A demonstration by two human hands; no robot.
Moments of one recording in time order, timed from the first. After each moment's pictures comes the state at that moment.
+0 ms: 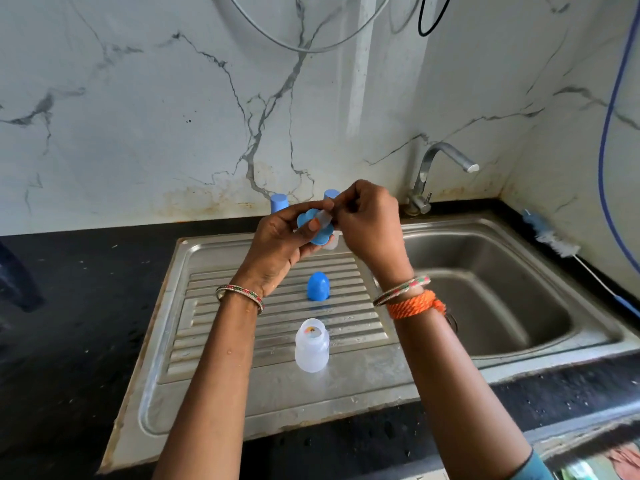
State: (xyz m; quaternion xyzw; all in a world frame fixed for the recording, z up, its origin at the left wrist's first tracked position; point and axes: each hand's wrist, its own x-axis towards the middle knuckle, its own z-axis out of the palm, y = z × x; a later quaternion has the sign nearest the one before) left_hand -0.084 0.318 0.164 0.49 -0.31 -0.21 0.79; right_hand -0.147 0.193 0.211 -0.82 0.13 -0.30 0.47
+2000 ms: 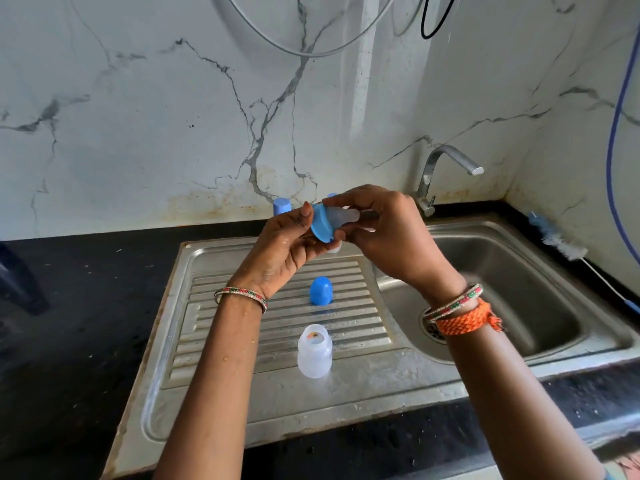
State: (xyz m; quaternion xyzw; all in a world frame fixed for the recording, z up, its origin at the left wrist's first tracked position) left_hand -0.082 0.313 0.177 0.44 -0.26 -0.27 0.81; right_hand -0.172 0.168 0.221 -0.88 -0.09 -0.26 0.38
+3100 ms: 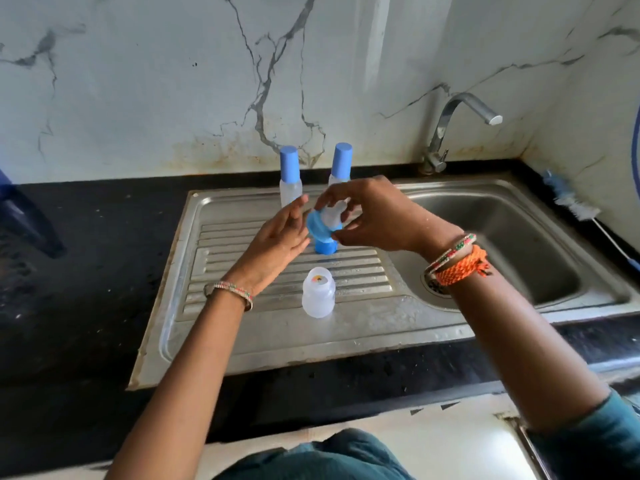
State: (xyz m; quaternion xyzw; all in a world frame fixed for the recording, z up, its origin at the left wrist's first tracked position) left_hand -0.113 0.353 0.104 0.58 -0.22 -0.26 0.74; right_hand -0.177 0.173 0.190 -0.95 -0.16 -0.09 0.23
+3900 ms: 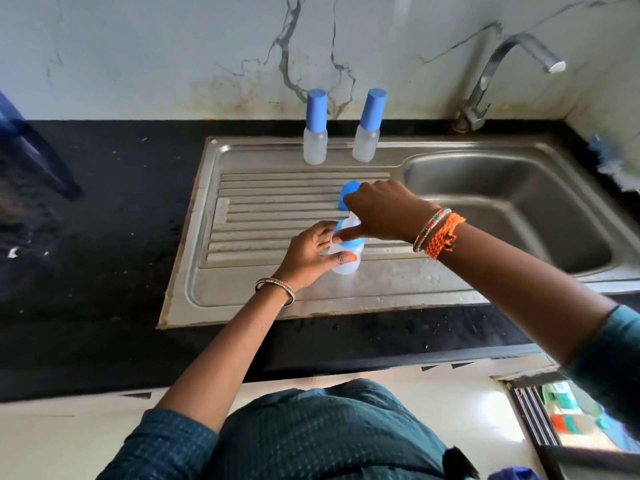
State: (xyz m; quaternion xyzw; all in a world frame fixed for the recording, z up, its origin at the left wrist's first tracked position) left_hand -0.138 0.354 0.003 0.74 -0.19 -0.17 0.63; right_hand -0.156 0.203 0.122 -0.98 -0.13 0.04 -0.14
